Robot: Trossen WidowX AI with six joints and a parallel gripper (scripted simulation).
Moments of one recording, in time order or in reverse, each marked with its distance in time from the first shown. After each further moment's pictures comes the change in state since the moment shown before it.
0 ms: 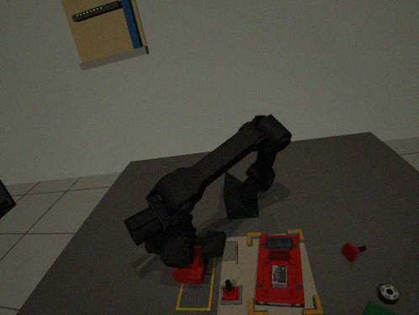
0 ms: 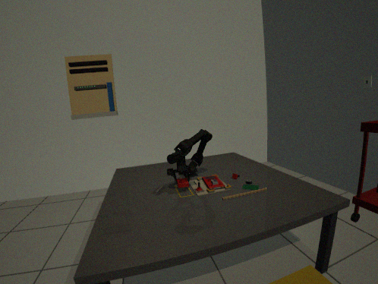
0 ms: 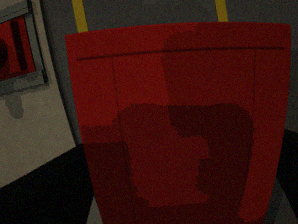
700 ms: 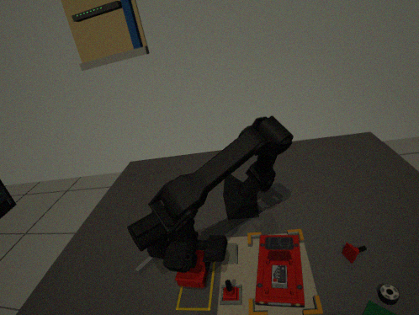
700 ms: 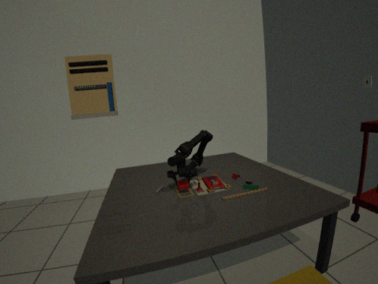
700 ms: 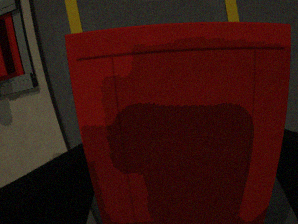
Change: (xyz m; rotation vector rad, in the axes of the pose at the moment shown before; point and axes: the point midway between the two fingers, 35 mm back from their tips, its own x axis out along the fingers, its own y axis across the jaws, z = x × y) arm 0.016 0.001 -0.001 0.000 0.000 0.001
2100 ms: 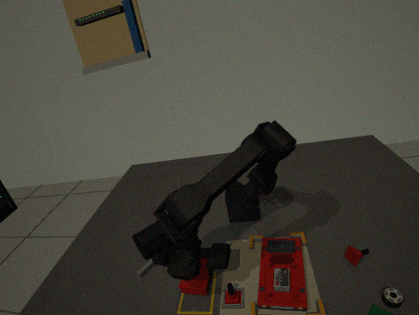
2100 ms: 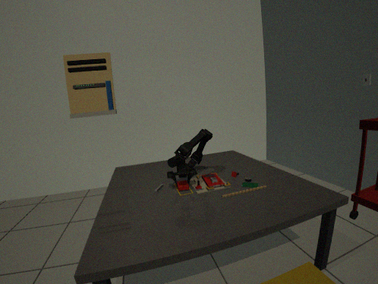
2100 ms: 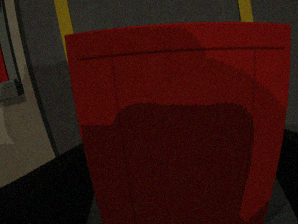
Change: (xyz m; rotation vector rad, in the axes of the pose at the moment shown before) arm 0.017 0.001 -0.001 0.000 0.001 0.002
